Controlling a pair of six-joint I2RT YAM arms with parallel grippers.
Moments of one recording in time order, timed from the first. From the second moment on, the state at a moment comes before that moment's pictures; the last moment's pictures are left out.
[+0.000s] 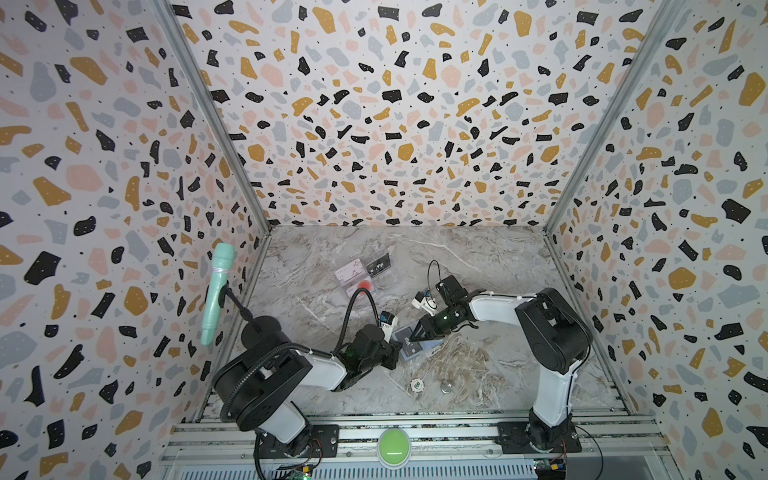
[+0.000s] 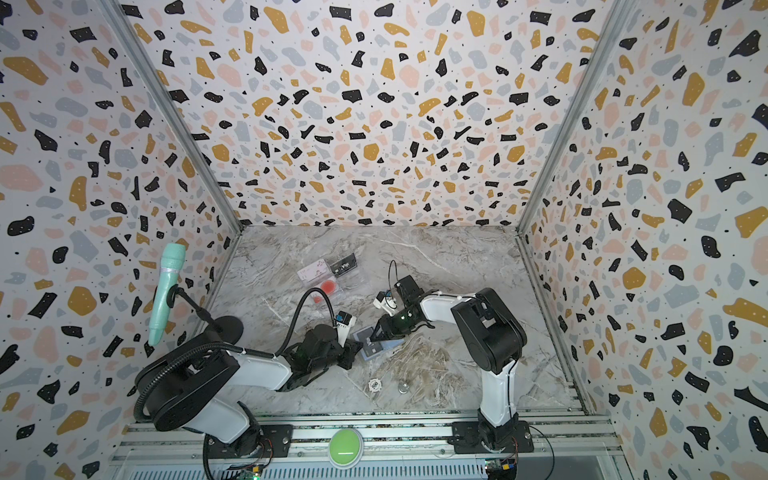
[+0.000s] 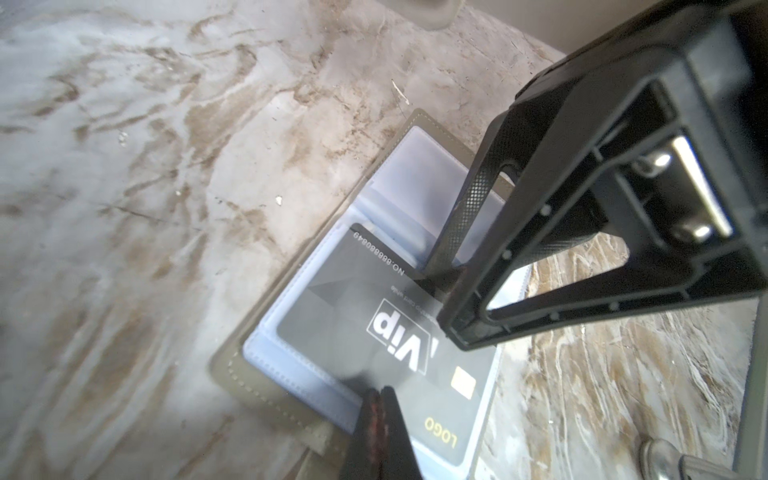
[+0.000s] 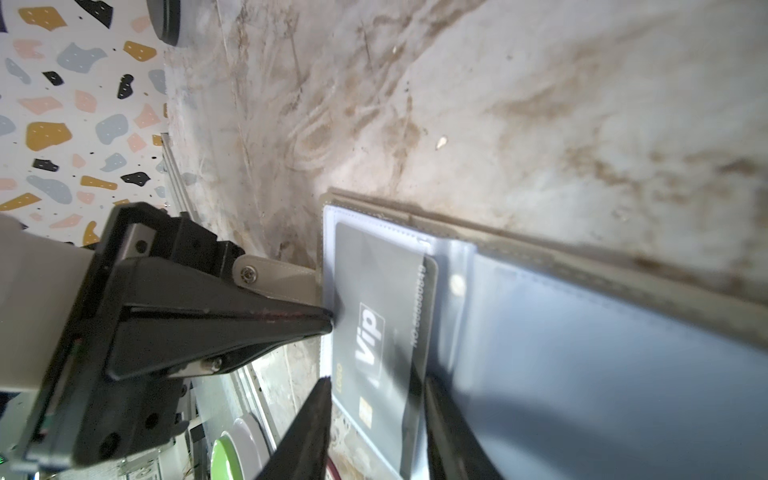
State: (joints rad) left arm -0.77 1.55 0.35 0.56 0.10 -0.43; right arm 0.57 1.91 1.04 -0.31 -0.82 0.22
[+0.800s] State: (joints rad) left arm -0.77 1.57 0.32 0.65 0.09 -0.43; right arm 0.54 1.95 0.99 -0.20 -1.00 0.31
